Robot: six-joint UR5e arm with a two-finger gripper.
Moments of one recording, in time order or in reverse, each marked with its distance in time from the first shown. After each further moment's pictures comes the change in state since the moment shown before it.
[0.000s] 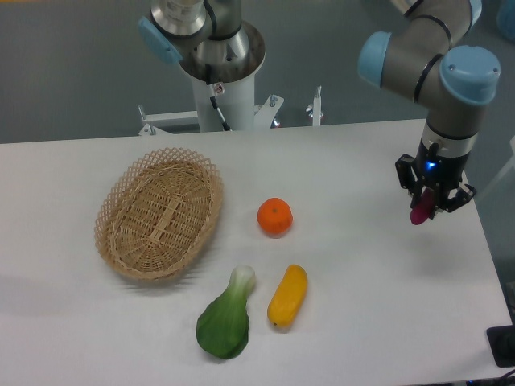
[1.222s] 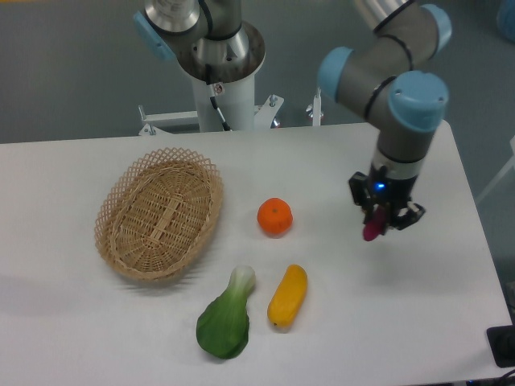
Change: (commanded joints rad) arm -0.227 0.087 -0.158 0.020 -0.003 -0.230
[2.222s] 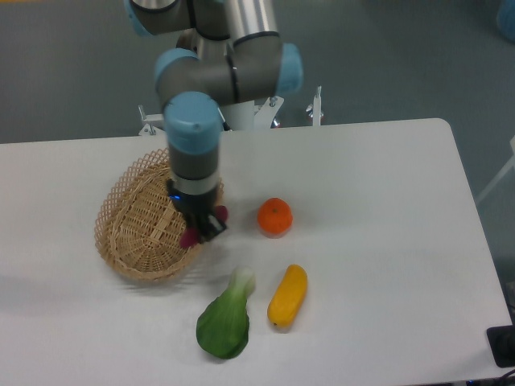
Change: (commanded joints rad) arm -0.486 0.091 -0.203 0.052 0.000 -0.295
